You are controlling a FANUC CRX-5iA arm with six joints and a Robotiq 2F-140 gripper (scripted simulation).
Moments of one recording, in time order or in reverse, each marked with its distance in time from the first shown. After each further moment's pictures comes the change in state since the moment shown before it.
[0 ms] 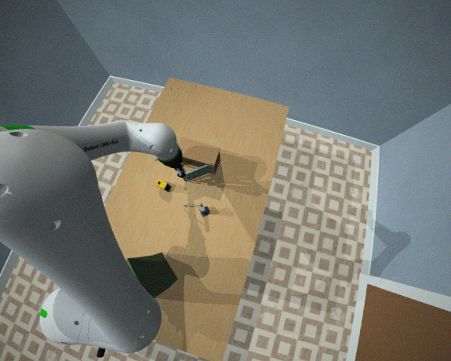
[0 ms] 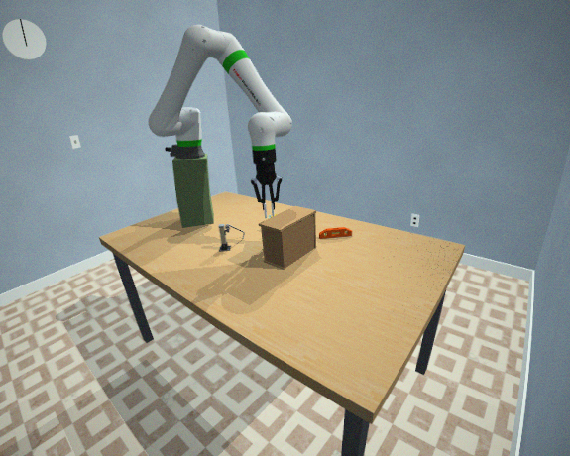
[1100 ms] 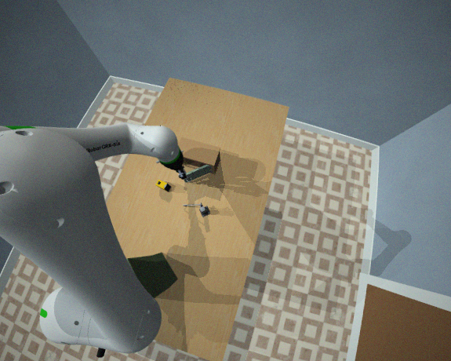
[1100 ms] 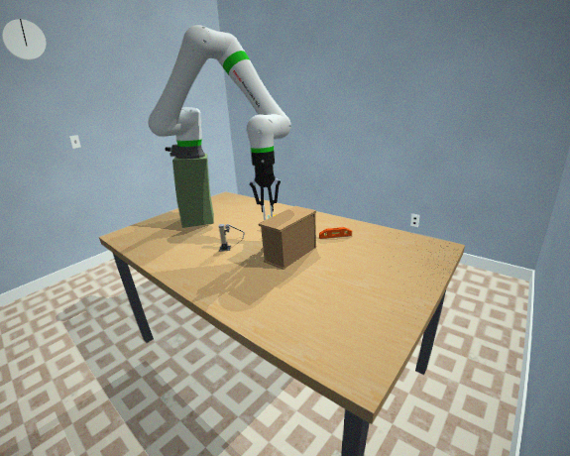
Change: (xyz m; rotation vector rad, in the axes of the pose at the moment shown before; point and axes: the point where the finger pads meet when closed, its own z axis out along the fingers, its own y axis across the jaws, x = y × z) arm 0.000 0.006 0.008 0.000 0.000 -0.045
